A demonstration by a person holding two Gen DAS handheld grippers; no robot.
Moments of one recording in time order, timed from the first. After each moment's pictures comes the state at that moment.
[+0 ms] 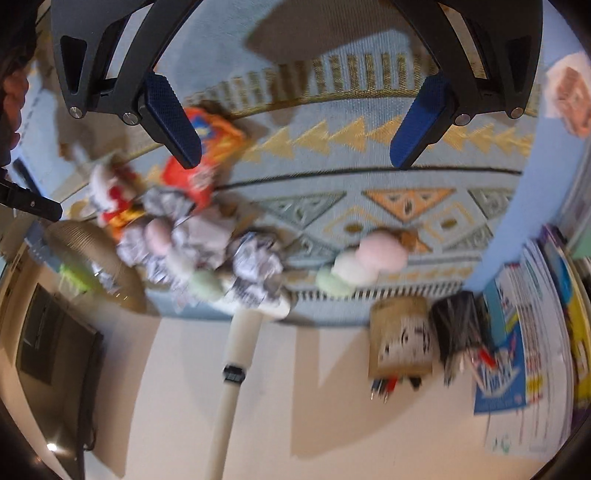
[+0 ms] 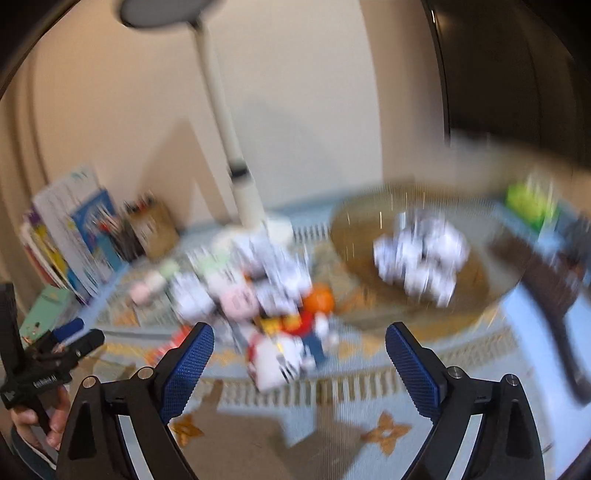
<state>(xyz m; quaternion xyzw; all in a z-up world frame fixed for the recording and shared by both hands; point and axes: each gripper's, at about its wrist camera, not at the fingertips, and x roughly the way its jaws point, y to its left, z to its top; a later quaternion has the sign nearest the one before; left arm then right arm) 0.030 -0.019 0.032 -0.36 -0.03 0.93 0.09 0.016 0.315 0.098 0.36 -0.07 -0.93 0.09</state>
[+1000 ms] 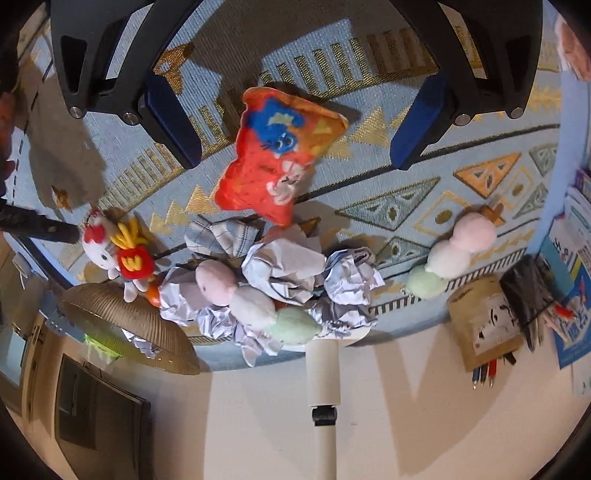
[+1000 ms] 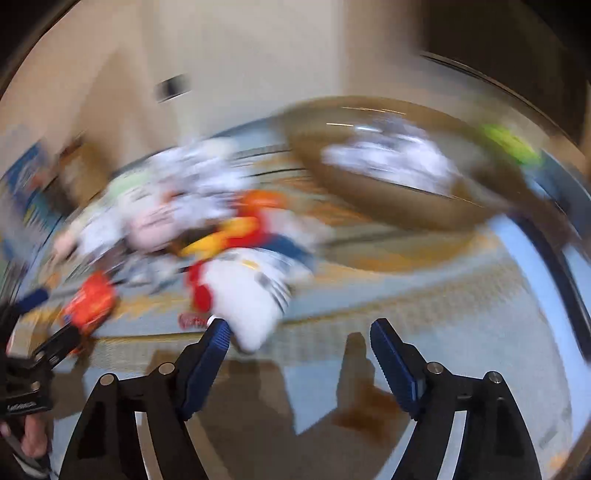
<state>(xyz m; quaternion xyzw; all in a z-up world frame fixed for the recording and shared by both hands) 0.018 0.046 0.019 -0.39 0.07 0.90 0.16 -0.001 0.330 0.027 0.43 -0.05 -0.90 -0.02</state>
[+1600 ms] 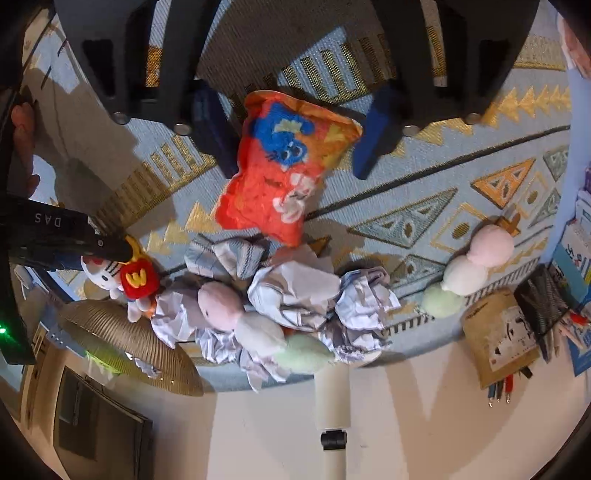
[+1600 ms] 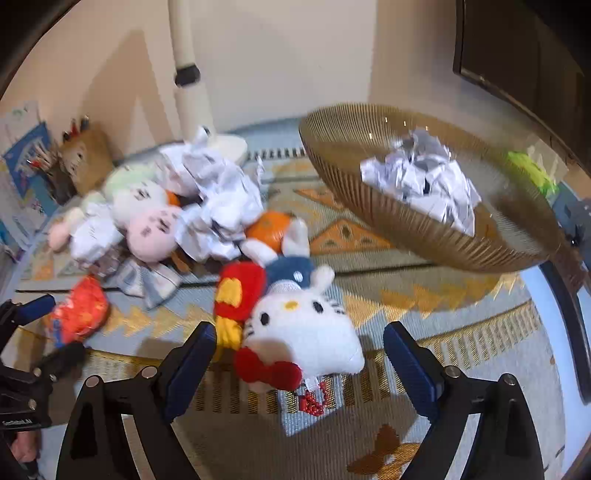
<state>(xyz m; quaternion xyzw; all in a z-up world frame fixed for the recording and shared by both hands) 0.012 0.054 0.012 -0.42 0.08 0.89 0.17 -0.036 0.296 0.017 0.44 0.01 -0.90 0.02</state>
